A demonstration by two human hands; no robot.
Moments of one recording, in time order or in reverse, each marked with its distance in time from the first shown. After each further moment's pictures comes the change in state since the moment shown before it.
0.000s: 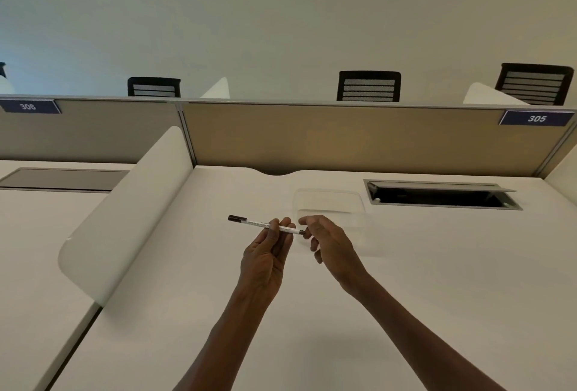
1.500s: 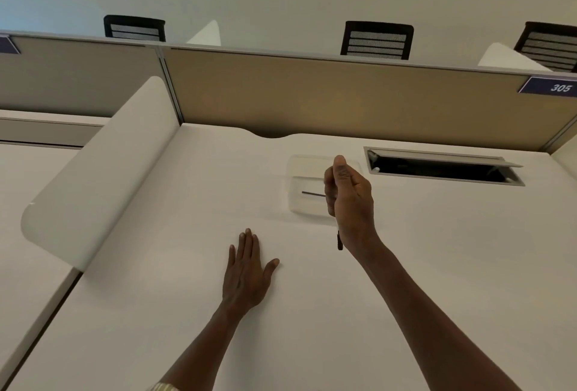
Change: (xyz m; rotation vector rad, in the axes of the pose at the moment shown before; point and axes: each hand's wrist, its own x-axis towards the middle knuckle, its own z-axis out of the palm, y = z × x) left_hand 0.052 -0.059 -0.161 2.194 -0.011 0.303; right_hand 0.025 -0.024 -0.018 0.260 0.225 -0.095
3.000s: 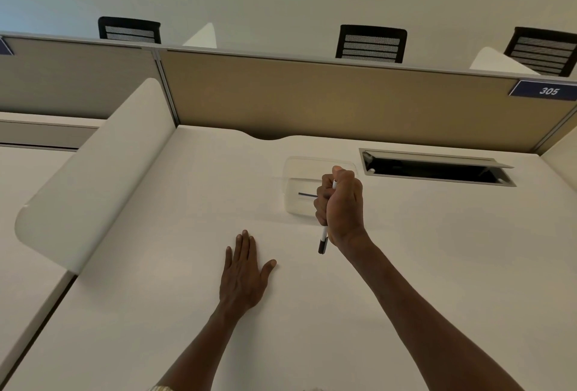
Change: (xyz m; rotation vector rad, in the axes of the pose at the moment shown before) left_hand -0.001 -0.001 0.001 0.005 -0.004 -0.001; right_hand -0.004 -0.004 0.012 0.199 -0.010 0.146
